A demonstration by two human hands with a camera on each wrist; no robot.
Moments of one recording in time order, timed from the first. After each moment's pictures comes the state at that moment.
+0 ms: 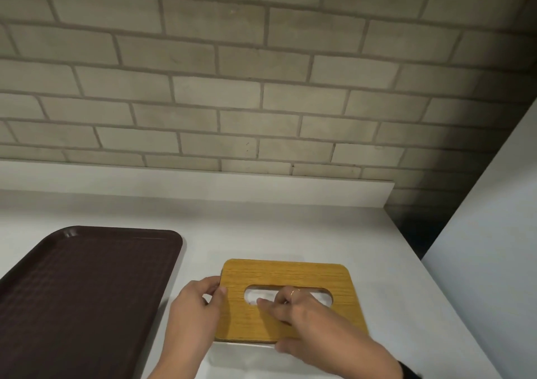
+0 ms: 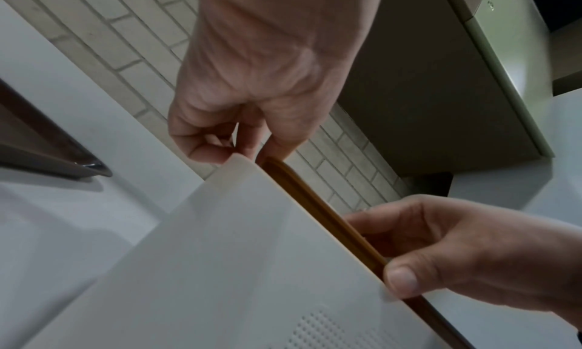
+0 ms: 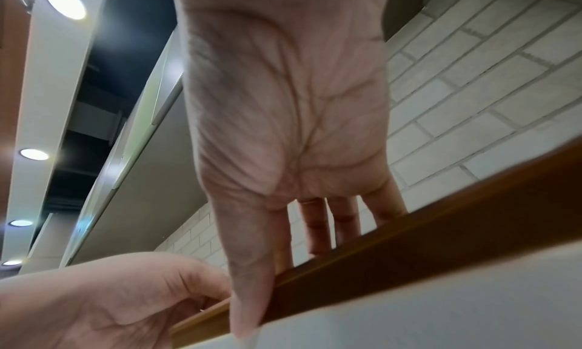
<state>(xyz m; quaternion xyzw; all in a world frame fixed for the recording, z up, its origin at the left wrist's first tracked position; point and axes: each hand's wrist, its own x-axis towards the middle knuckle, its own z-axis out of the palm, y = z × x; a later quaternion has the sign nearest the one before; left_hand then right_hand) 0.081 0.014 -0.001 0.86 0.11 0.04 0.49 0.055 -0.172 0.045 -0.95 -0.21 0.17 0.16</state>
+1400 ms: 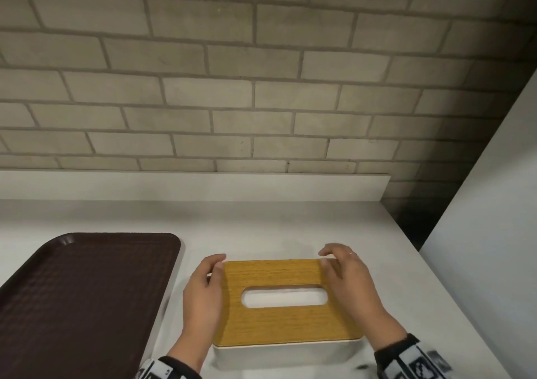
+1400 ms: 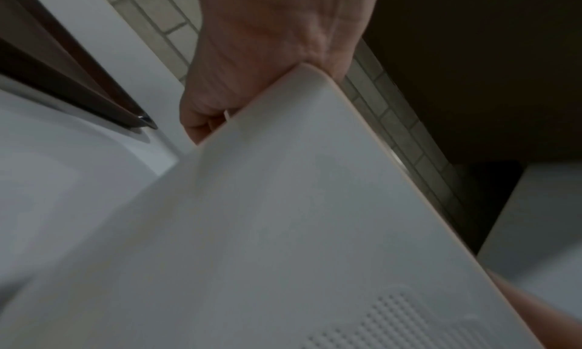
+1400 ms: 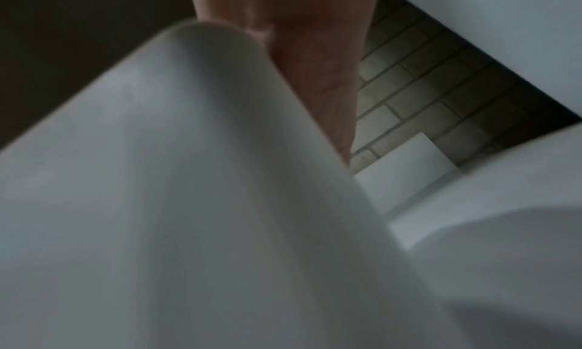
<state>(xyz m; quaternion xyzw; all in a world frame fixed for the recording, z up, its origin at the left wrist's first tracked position) 0.113 0.000 -0.022 0.78 0.08 0.10 0.61 0.096 -0.236 -0.003 -0.93 0.04 -0.13 0.35</state>
